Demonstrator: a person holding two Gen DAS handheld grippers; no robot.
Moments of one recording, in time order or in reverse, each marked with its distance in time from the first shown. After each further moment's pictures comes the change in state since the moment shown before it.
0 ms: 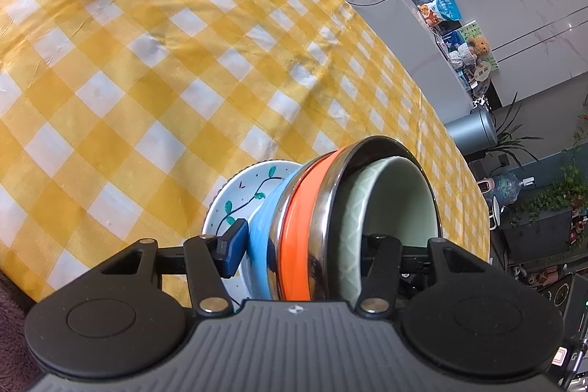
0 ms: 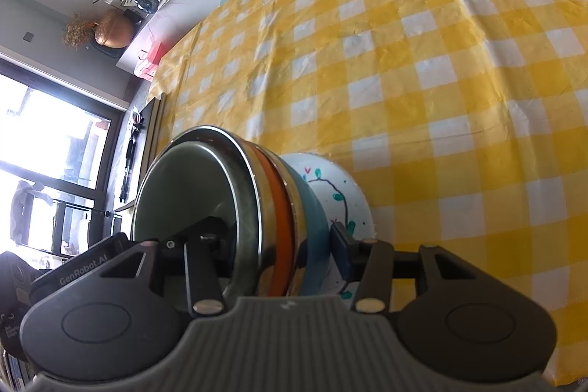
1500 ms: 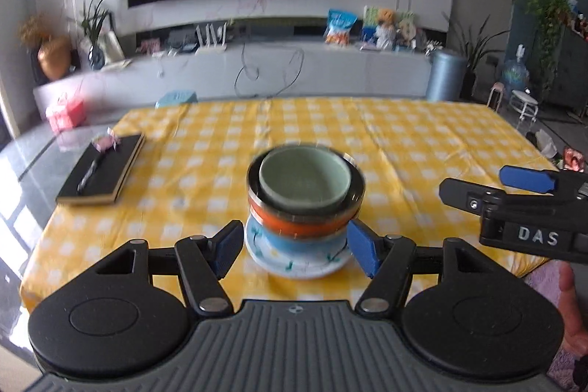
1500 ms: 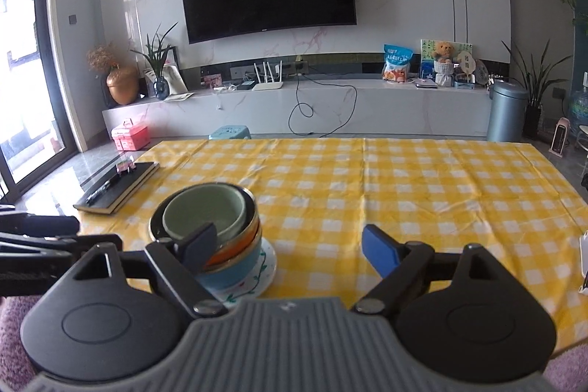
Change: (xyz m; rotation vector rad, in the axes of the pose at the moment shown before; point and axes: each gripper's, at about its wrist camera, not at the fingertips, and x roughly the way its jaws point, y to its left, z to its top) left arm -0.133 -0.083 -0.140 0.766 -0.344 0.241; right arm -0.166 0.036 -0.162 -0.523 -0.628 -0.290
